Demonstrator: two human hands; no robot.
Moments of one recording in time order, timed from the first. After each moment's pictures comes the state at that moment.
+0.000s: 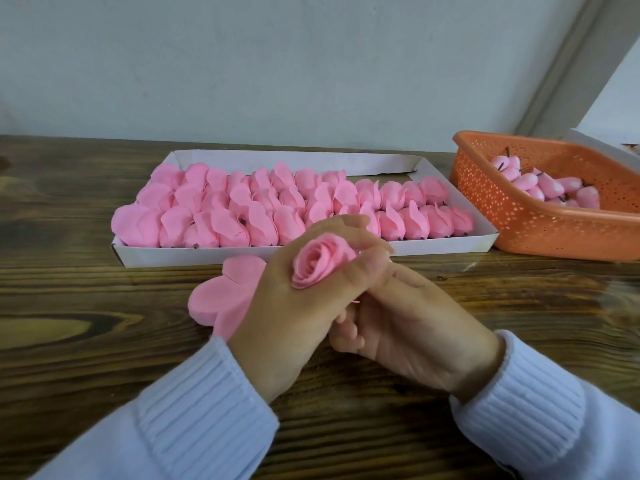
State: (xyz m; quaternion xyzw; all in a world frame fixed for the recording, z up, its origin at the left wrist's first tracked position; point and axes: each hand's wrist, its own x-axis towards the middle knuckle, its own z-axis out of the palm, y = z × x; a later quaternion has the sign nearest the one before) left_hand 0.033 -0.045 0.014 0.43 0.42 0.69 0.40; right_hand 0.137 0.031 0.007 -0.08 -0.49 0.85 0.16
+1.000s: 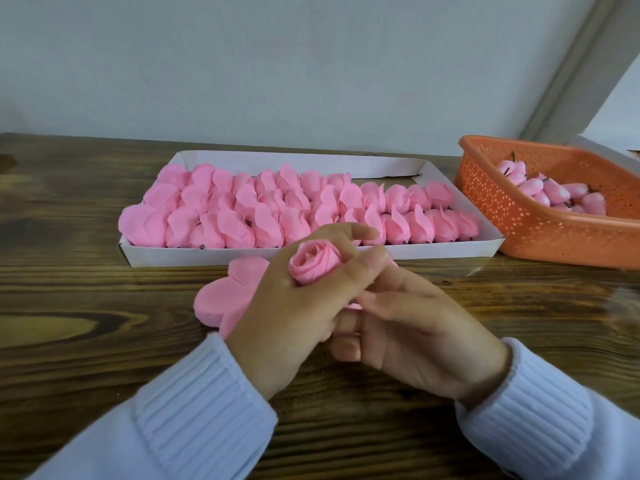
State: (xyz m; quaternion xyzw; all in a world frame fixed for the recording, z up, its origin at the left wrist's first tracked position) left_hand 0.027 -0.047 0.017 0.45 0.45 0.67 0.39; right_hand 0.139 0.030 0.008 -0.05 -0.50 0.86 0.13
